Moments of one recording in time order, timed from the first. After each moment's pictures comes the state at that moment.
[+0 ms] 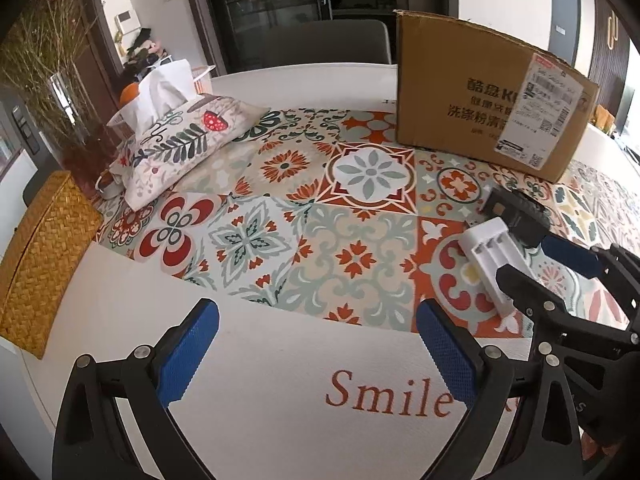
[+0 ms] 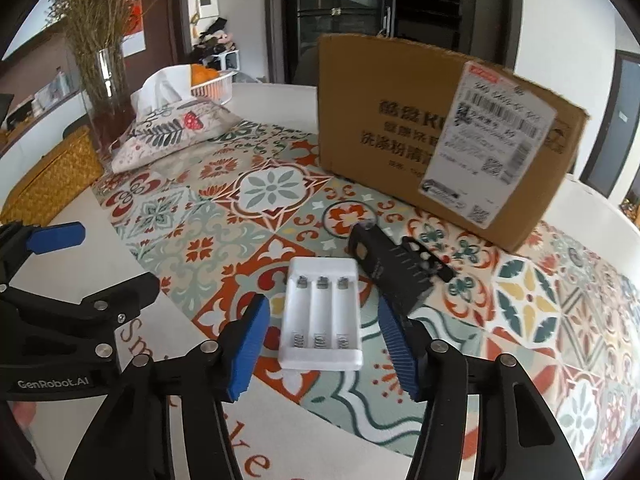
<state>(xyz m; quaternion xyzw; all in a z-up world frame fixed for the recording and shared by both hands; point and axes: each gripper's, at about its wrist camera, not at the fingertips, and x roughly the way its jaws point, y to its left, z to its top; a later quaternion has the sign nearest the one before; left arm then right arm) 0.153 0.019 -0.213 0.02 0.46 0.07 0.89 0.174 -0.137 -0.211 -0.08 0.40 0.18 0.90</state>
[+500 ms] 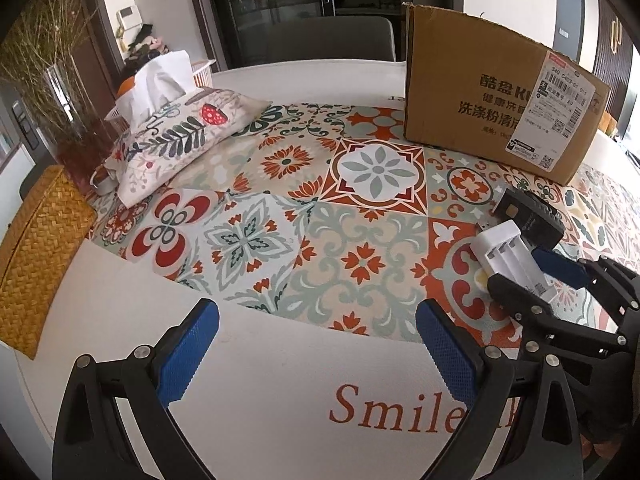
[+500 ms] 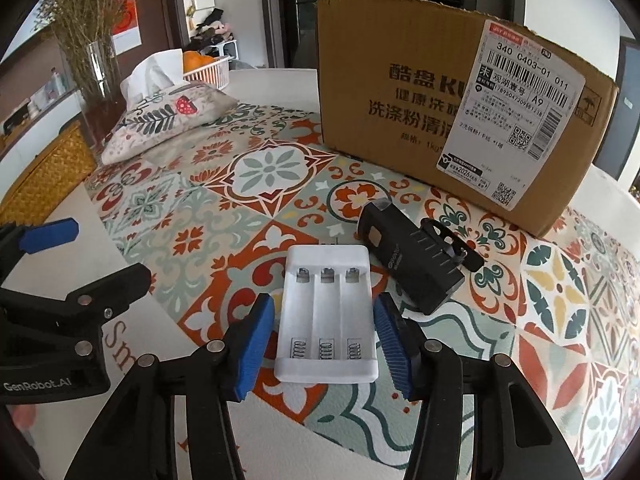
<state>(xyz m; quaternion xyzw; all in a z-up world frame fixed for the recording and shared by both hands) 0.163 0.025 -0.225 0.02 0.46 0.07 0.89 0.192 -0.132 -0.235 -0.07 0.42 0.18 0.89</state>
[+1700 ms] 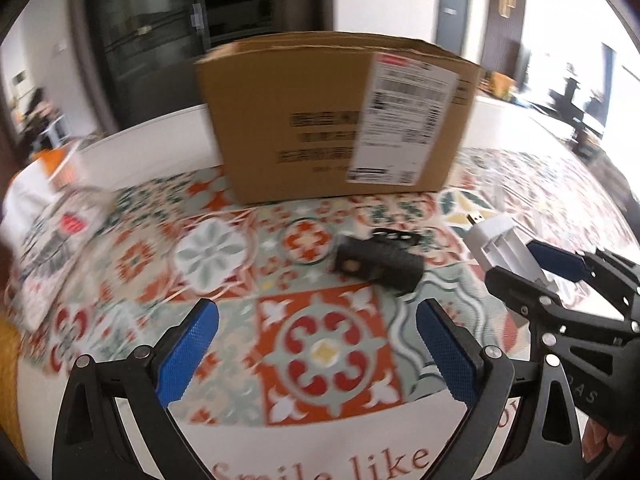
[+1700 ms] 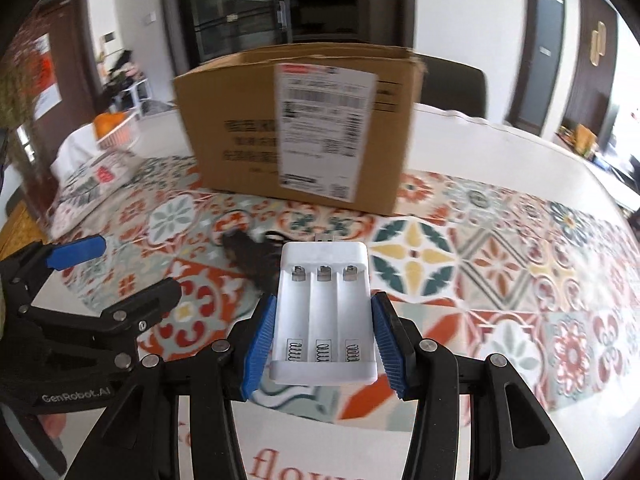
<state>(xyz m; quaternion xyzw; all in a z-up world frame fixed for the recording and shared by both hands) 0.202 -0.066 -0.197 0.07 0.43 -0.15 0.89 0.172 -0.218 -0.185 0.00 0.42 0.03 0.91</state>
